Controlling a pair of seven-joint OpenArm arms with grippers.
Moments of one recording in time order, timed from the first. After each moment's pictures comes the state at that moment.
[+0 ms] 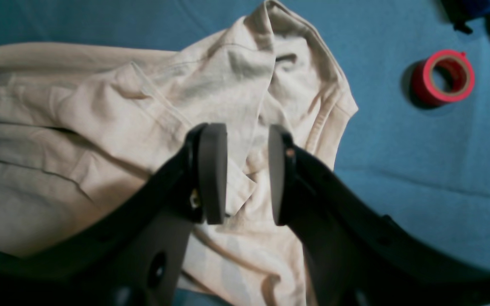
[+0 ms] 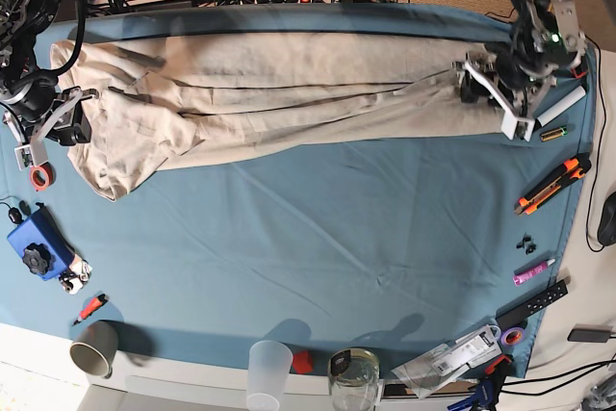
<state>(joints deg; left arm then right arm) 19.5 -10.9 -17.2 103.7 -27.6 -17.3 59.7 -11.5 27.1 41.5 103.8 44.5 38.9 -71.3</state>
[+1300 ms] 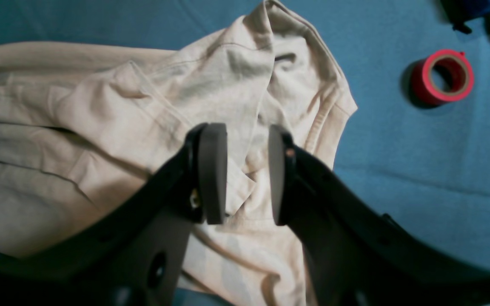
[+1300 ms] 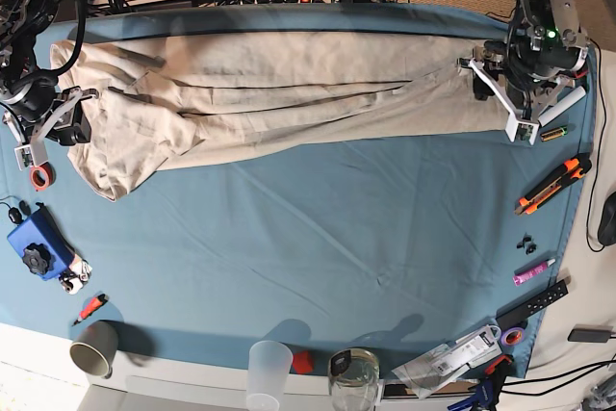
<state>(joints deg) 21.7 -10.5 -16.6 119.2 -17.1 -13.6 70.0 -11.5 27.1 41.5 103.8 44.3 38.9 -71.3</state>
